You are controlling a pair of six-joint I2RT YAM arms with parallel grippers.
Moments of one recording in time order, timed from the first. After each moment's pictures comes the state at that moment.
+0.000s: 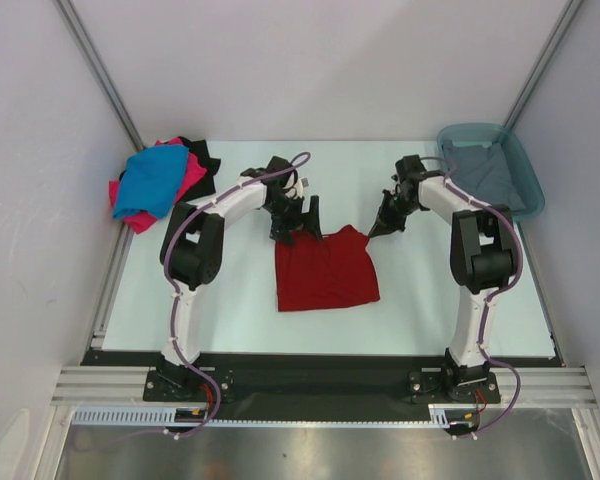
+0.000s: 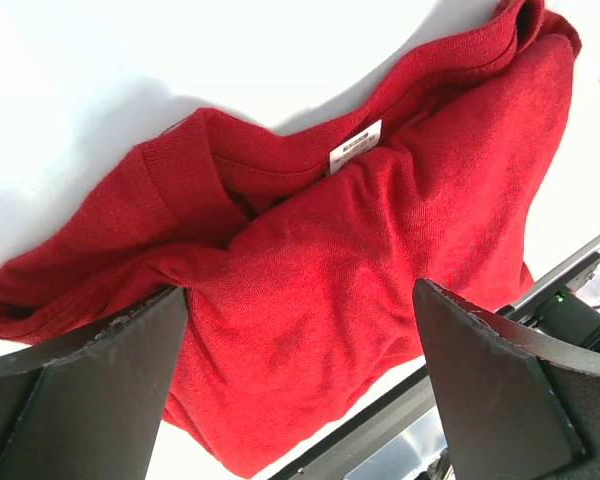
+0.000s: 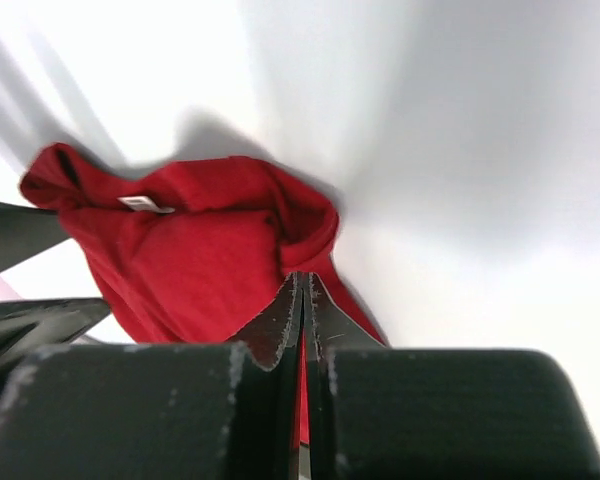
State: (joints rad) left arm -0.44 2.19 1.73 -0.79 0.49 -0.36; right arm 0.20 2.05 1.50 -0.71 -0.40 0.54
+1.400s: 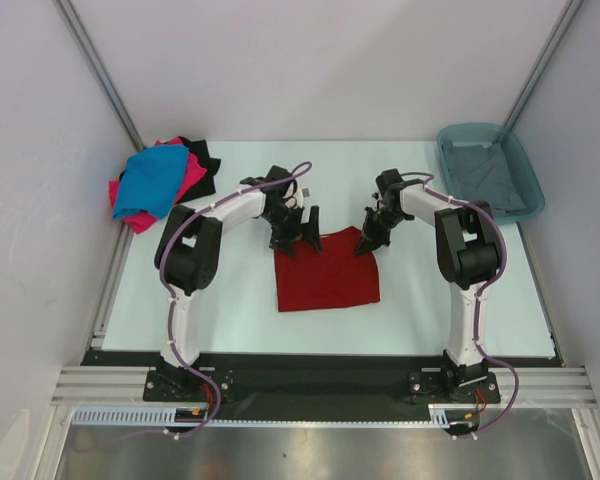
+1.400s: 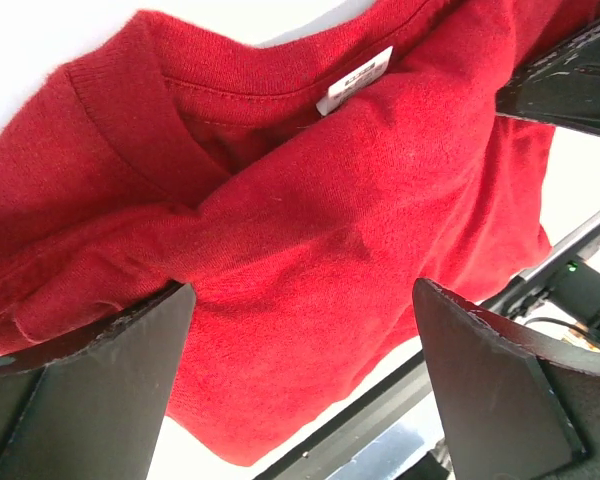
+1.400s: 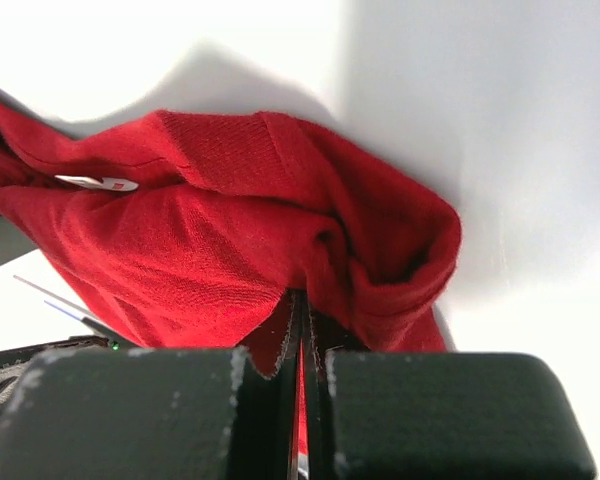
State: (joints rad) left arm -0.45 2.13 1.59 -0.74 0.52 -0.35; right arm 0.27 2.12 1.50 -0.75 -0.46 0.54
